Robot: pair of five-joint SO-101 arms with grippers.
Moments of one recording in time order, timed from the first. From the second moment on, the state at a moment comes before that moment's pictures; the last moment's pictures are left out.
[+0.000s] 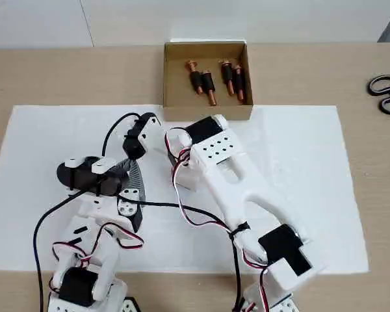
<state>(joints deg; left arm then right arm) 10.7 -103.2 83.9 44.8 10.0 -34.9 8.3 3.4 79.8 36.7</state>
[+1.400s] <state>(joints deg) -22.1 -103.6 63.1 54.7 -2.4 -34.9 9.2 5.0 74.5 35.7</state>
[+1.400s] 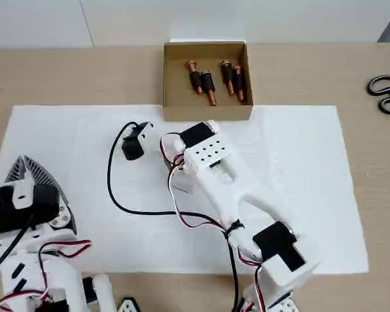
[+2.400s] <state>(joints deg) -22.2 -103.5 64.7 55.1 -2.4 -34.8 17.3 0.4 76.7 33.3</state>
